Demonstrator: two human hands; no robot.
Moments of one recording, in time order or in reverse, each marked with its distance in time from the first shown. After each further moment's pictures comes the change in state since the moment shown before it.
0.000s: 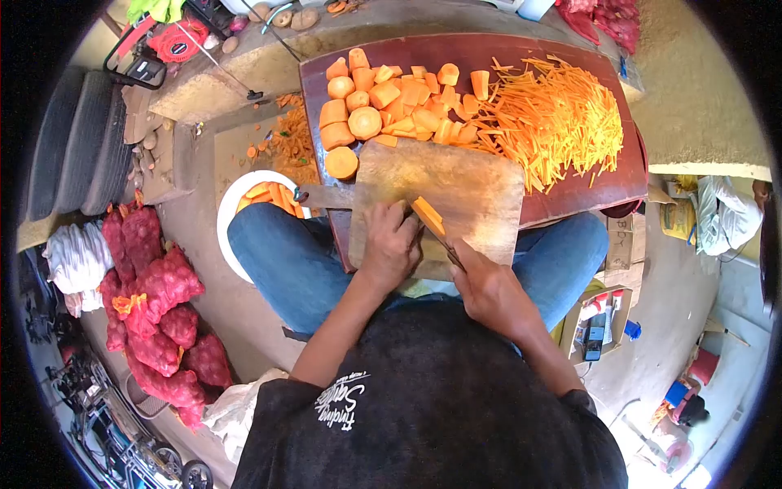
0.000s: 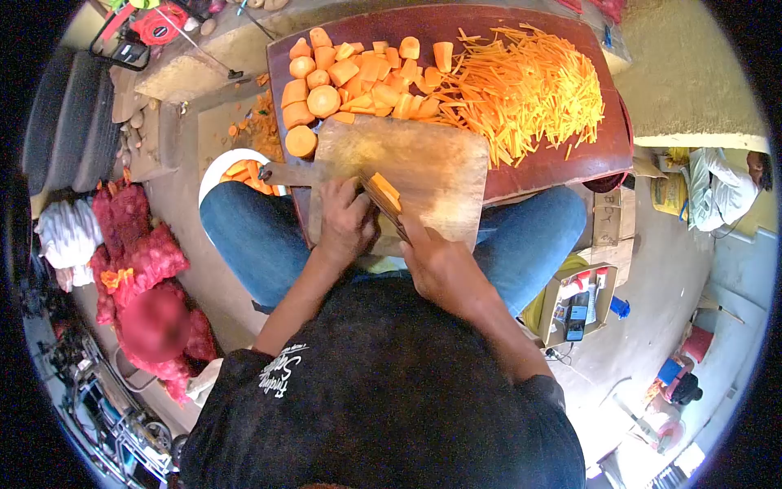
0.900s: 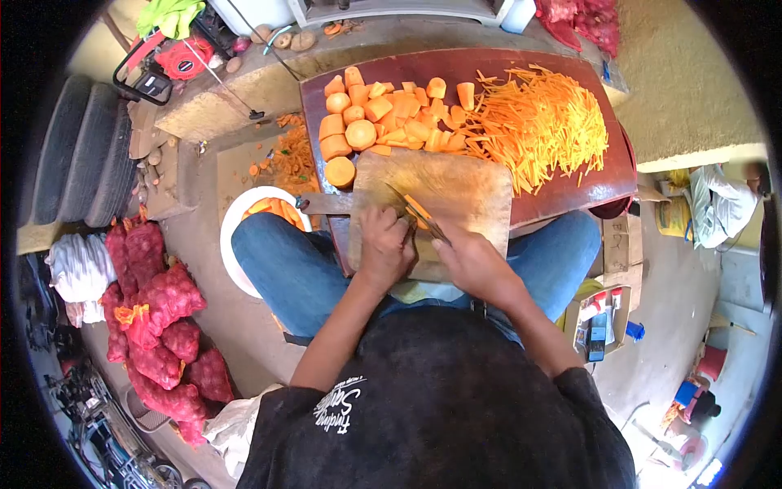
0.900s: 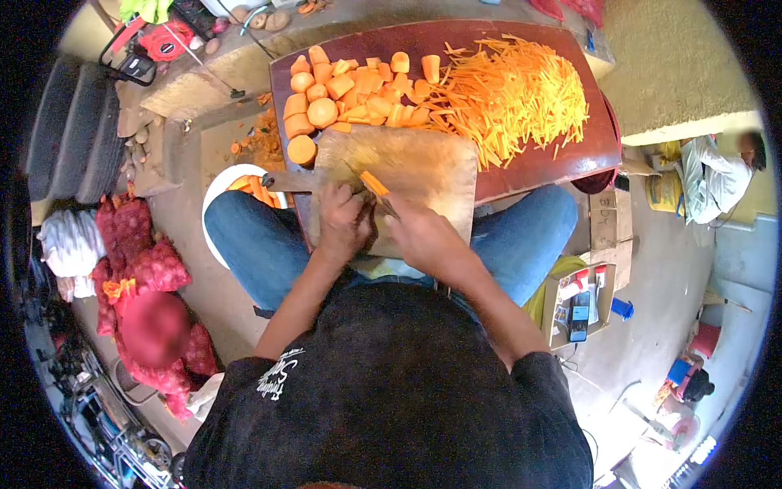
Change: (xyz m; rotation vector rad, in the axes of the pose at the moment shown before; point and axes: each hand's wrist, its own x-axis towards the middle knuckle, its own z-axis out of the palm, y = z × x) left_hand -0.003 -0.010 0.009 0.003 0.070 0.040; right_hand 0.034 0.011 0.008 0.039 0.061 -0.100
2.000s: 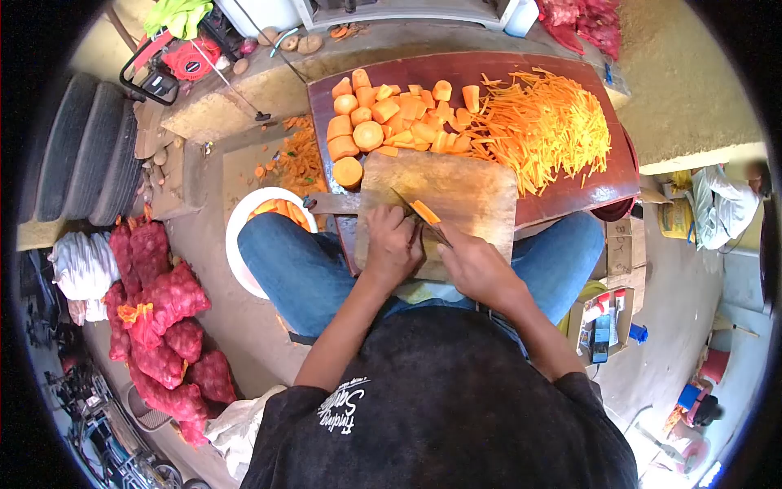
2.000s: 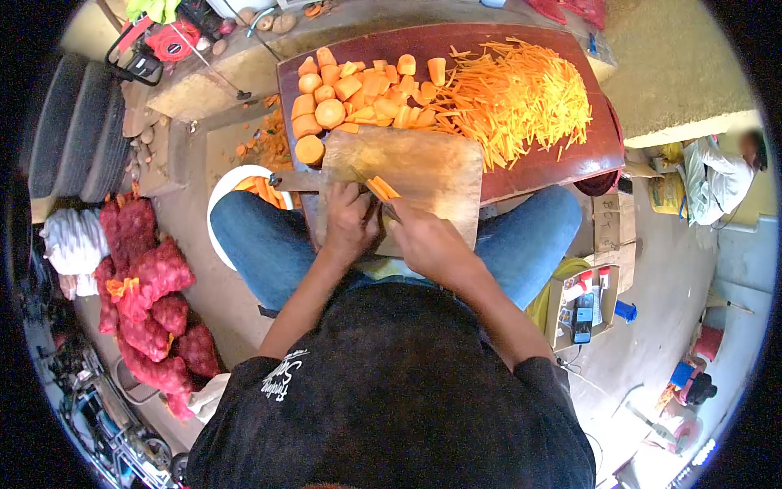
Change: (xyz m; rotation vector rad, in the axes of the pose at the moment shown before) left_hand 0.003 0.001 -0.004 -0.011 0.003 0.012; right_hand -0.005 -0.015 0.000 -0.012 -0.057 0.086
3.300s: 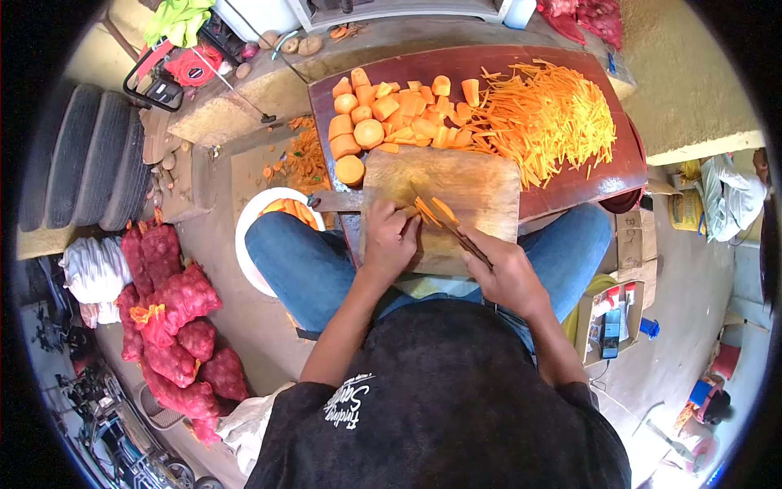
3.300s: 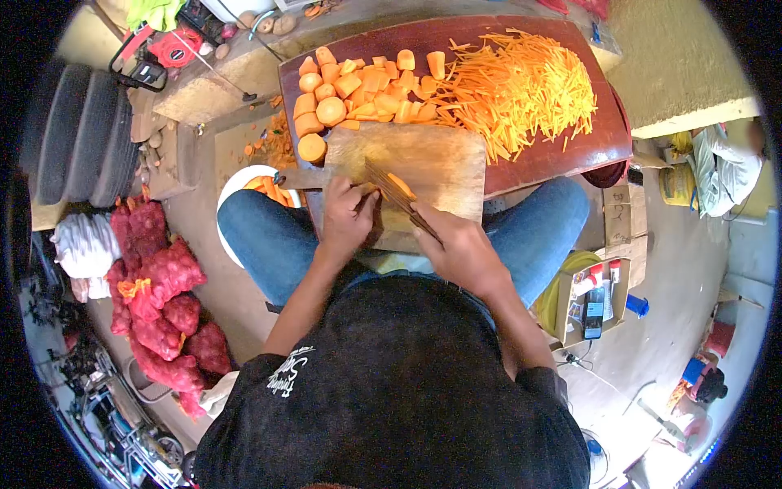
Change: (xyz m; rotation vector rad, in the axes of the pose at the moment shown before) left_hand -0.001 -0.004 -0.008 -0.116 -0.020 -0.132; right_hand -0.036 0.021 -0.014 0.096 0.193 -0.103
